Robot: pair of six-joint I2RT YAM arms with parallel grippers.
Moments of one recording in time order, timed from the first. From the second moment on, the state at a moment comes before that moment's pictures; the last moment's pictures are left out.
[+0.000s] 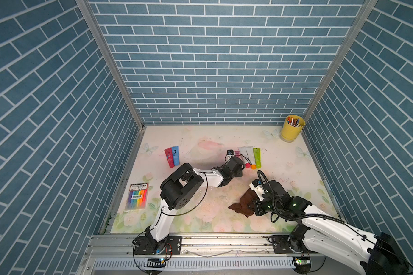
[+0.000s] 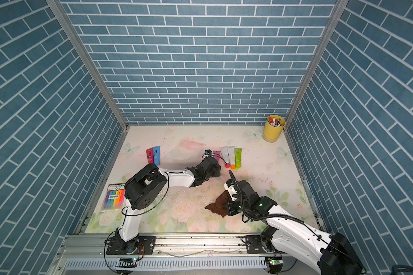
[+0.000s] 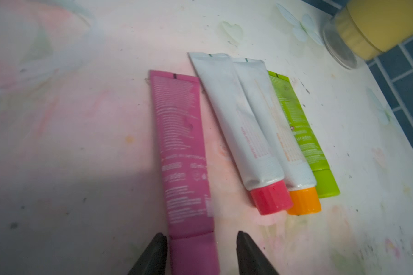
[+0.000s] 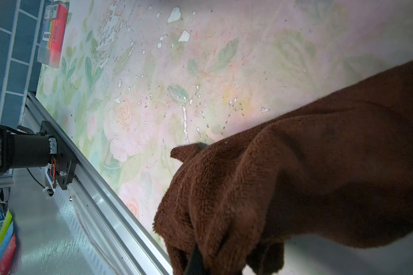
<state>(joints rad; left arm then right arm) -0.86 2.11 1.27 0.15 -0.23 -0.71 0.78 0.88 0.40 -0.42 -0.34 0.46</state>
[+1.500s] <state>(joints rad) -0.66 2.20 1.27 0.40 0.27 -0.65 0.78 0.90 0.40 -0.42 -0.34 0.46</state>
